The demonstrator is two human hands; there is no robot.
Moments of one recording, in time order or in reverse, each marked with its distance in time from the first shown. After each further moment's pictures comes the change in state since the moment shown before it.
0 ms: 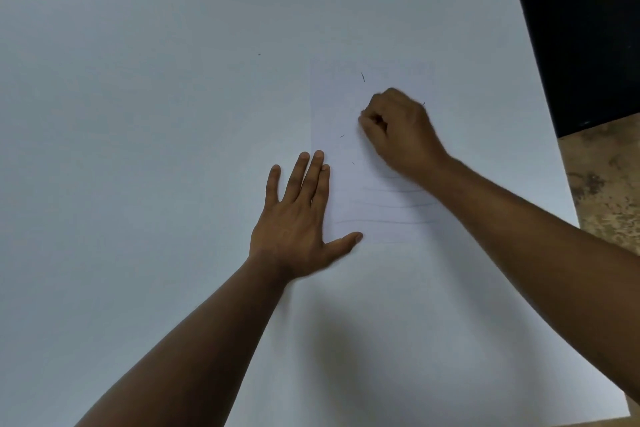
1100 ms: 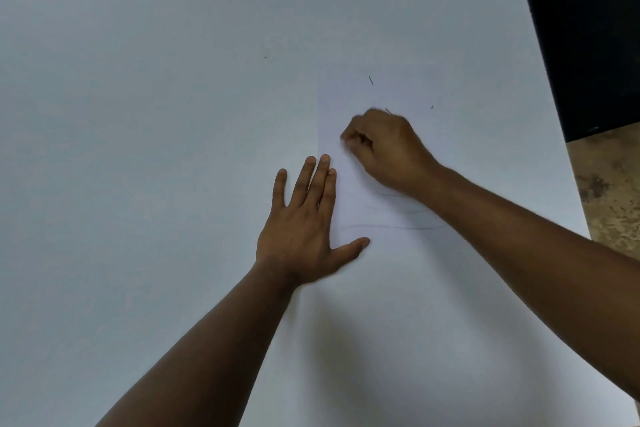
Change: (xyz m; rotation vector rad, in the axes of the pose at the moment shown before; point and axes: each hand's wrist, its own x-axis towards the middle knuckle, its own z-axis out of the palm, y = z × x) left_hand 0.001 -0.002 0.002 -0.012 -0.007 0.008; right_hand -0.002 -0.020 0.010 0.041 -0.188 -0.035
